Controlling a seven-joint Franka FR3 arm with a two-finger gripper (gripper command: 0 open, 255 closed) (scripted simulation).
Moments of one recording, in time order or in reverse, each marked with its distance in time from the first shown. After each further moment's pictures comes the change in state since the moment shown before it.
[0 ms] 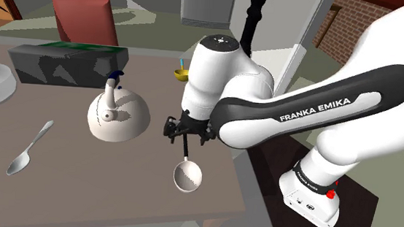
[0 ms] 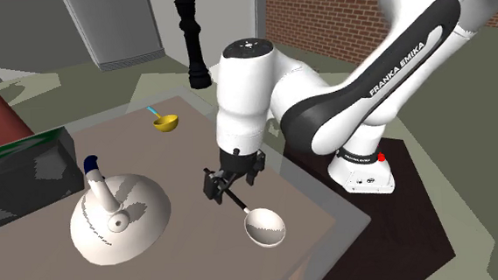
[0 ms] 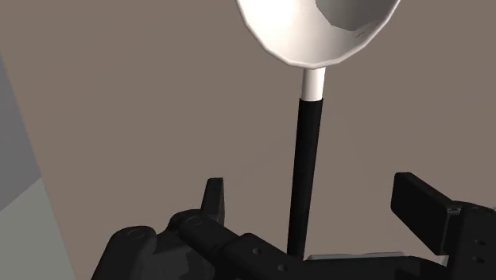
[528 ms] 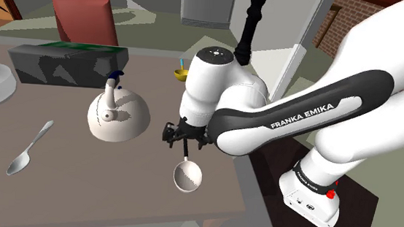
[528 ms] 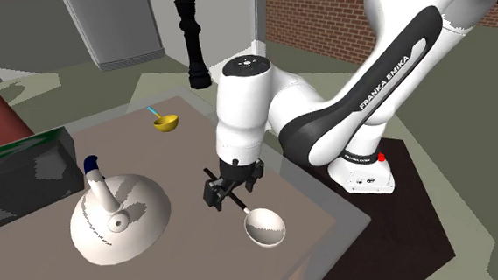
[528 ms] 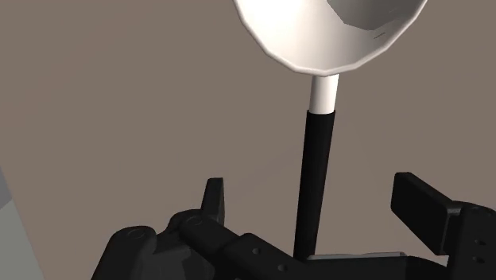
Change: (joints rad) arm -0.062 0.068 0.077 -0.015 -0.035 0.083 0.034
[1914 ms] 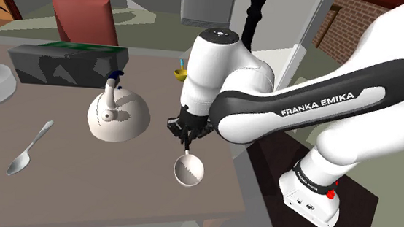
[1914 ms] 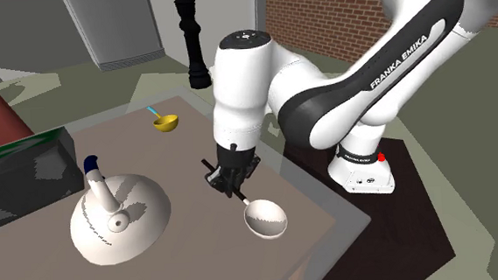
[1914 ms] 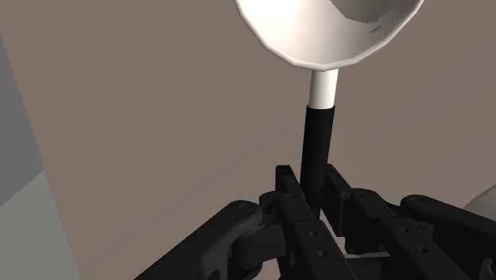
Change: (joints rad) arm 0.065 -0.080 -0.095 0.038 0.033 -0.116 -0.038
